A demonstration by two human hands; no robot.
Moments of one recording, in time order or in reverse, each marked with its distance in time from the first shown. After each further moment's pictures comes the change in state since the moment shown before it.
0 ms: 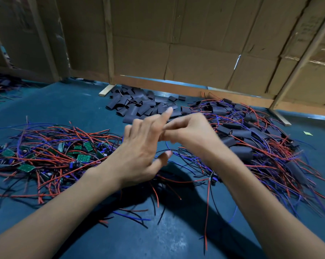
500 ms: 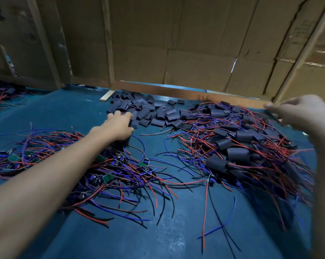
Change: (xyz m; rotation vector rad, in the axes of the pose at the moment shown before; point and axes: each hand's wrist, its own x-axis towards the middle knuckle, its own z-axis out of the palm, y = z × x) left_hand 0.071 -0.127 0.016 0.247 -0.519 -0.636; right_hand -0.031 0.021 -0.184 -0.477 0.596 0.446
